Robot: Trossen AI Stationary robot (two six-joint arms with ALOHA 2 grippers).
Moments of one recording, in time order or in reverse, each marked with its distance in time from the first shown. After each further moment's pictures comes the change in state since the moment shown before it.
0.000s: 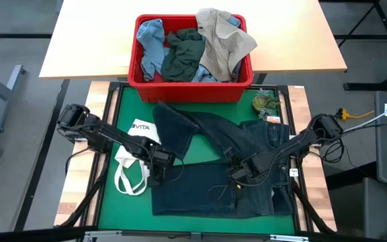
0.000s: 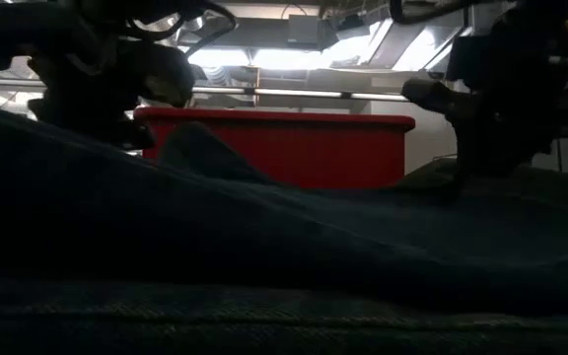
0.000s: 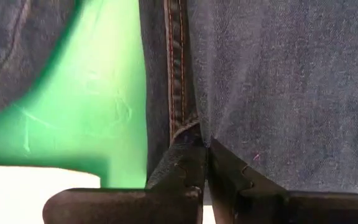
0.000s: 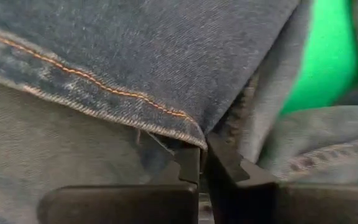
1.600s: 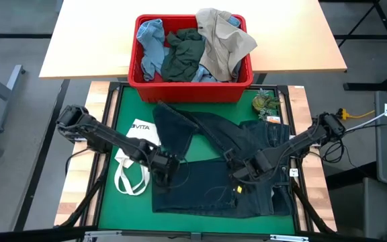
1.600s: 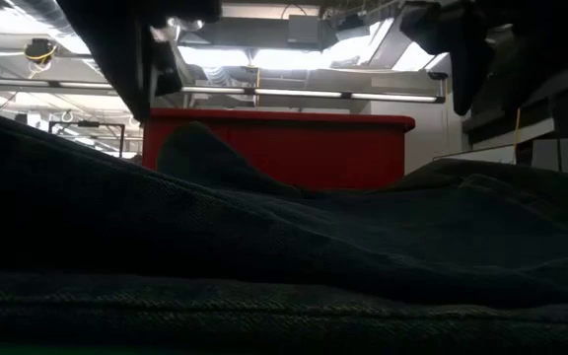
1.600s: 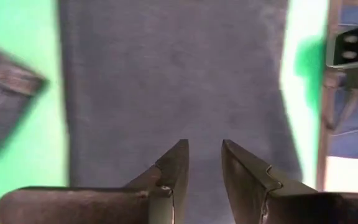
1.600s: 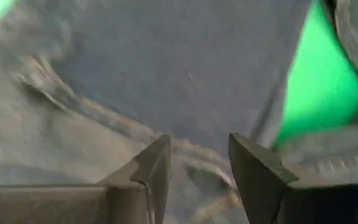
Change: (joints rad) left arm -0.092 -0.001 0.185 0.056 -0.022 -0.127; right arm 0.040 -0.024 0.266 -0.201 -0.219 0.149
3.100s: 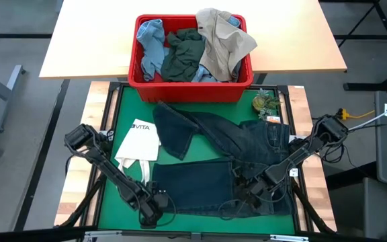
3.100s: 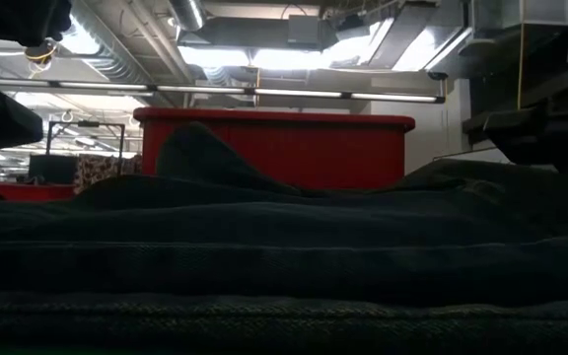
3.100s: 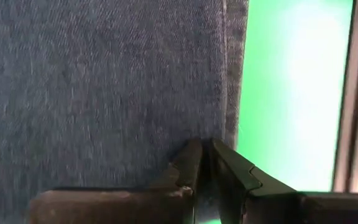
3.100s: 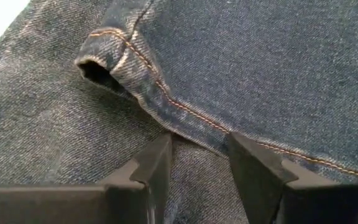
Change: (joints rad) left arm -0.383 0.262 -0.008 0.119 -0.146 -0.285; right arm 0.189 0.002 -0.479 0.610 -0.021 0.247
